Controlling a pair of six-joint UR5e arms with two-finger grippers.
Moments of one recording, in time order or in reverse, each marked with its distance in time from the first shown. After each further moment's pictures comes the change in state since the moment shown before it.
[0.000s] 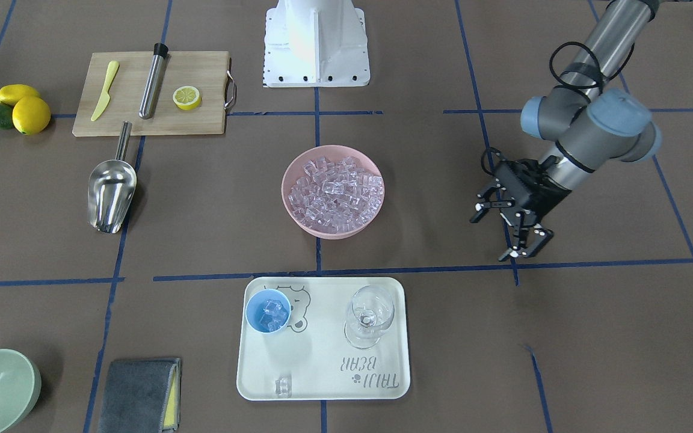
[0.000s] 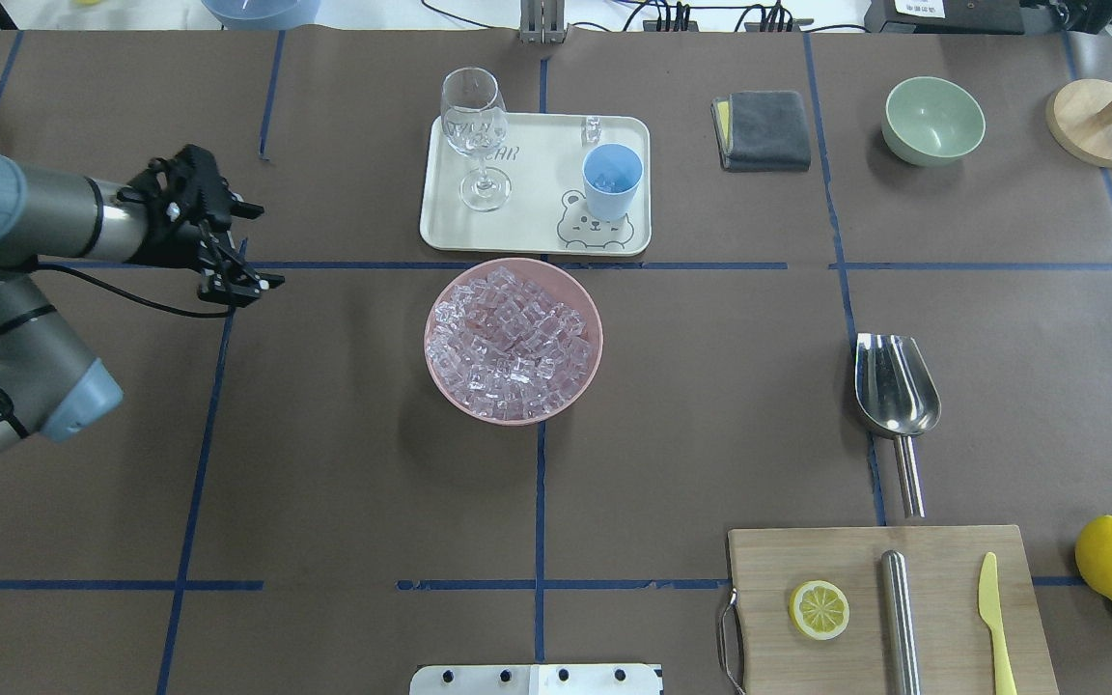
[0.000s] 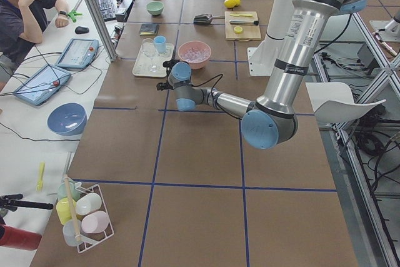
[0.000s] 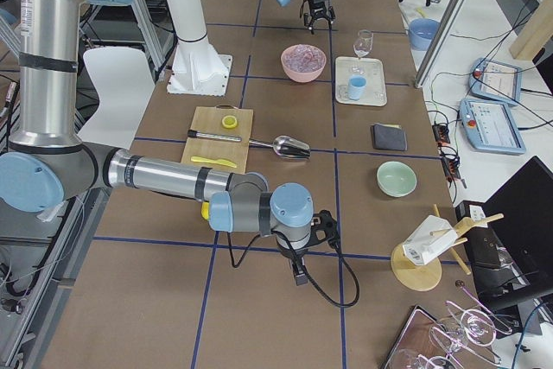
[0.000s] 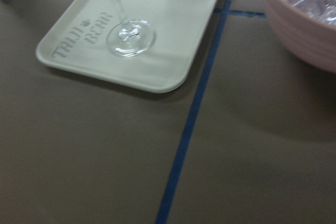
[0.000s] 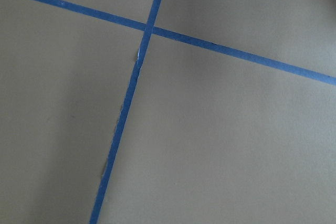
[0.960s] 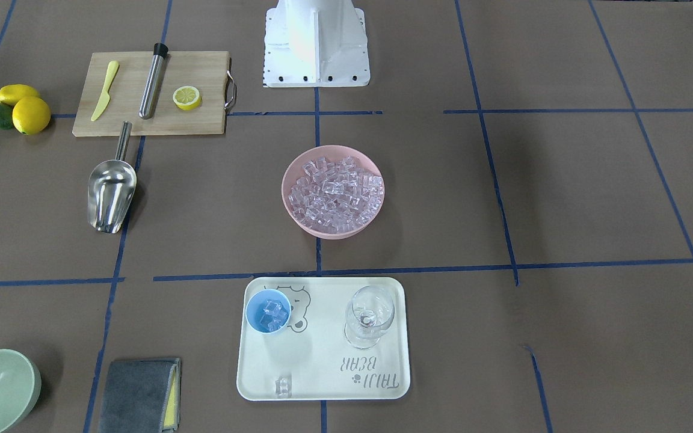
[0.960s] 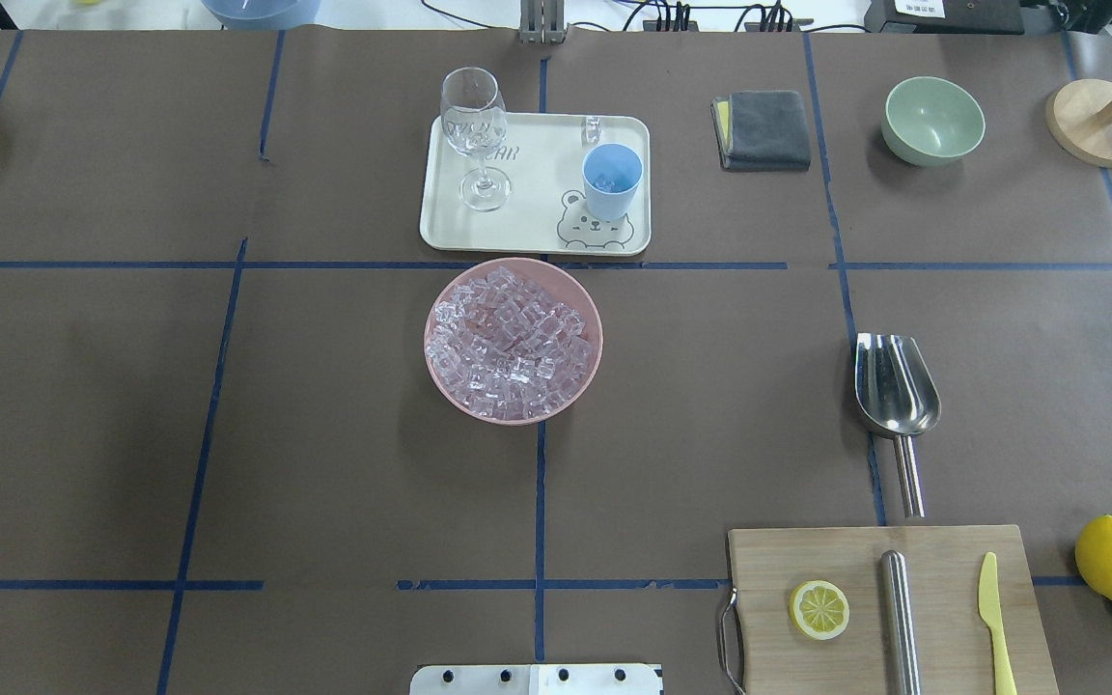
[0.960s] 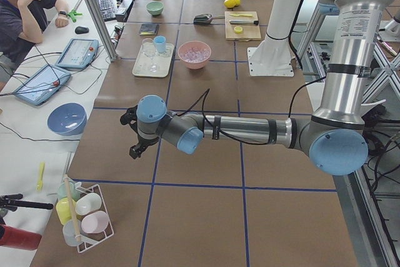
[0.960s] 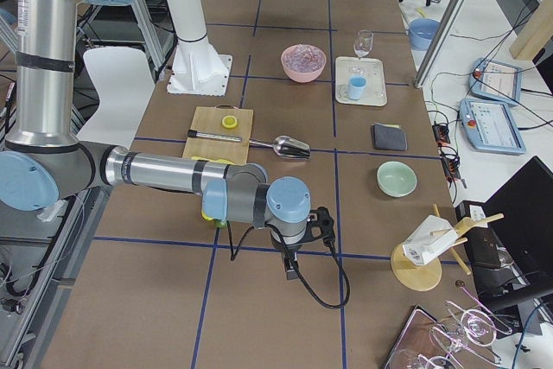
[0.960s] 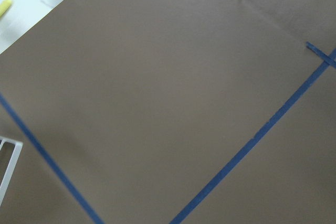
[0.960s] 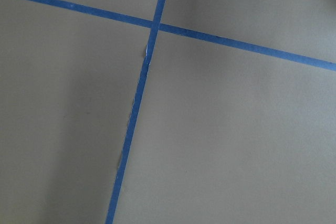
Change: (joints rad) left arm -0.590 0.205 -0.080 0.618 -0.332 0.170; right arm 0.008 -0.003 0.056 -0.097 0.002 0.001
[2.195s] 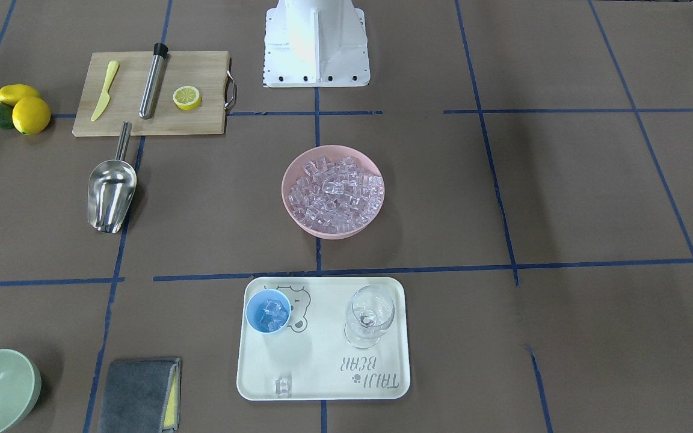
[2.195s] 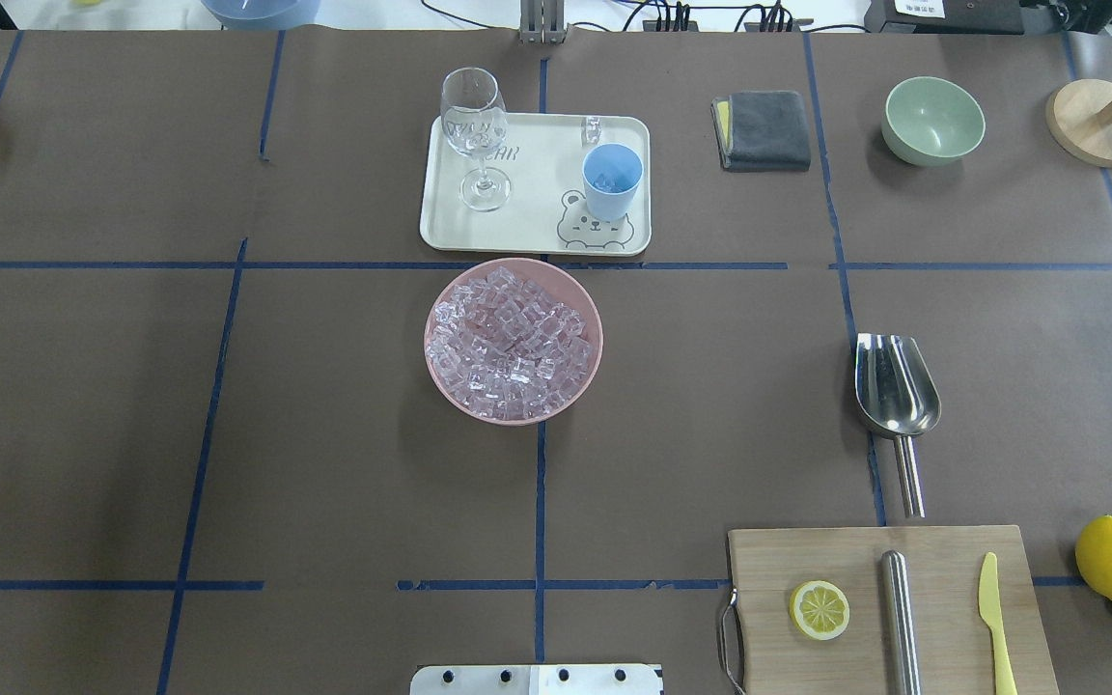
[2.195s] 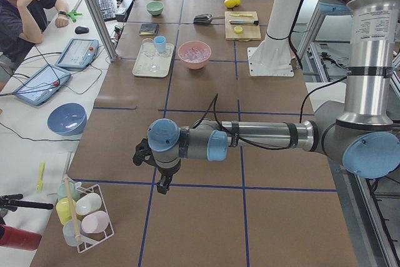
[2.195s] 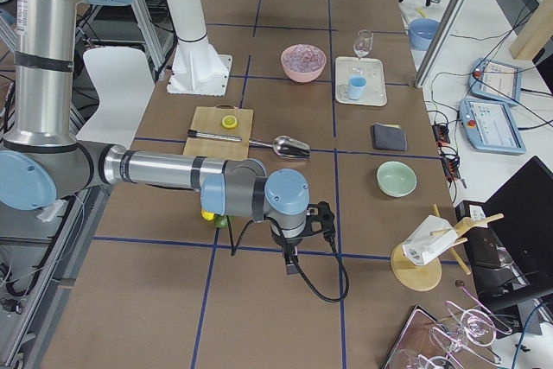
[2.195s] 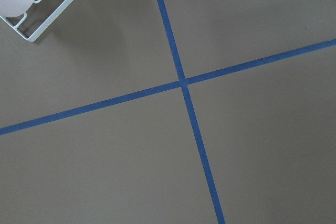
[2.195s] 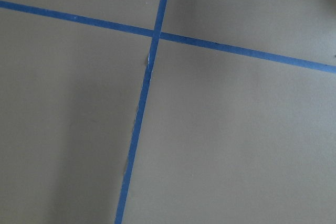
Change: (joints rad) left arm -0.112 0.117 -0.088 0.368 -0.003 0.010; right arm 0.000 -0.008 0.035 0.002 -0.003 0.053
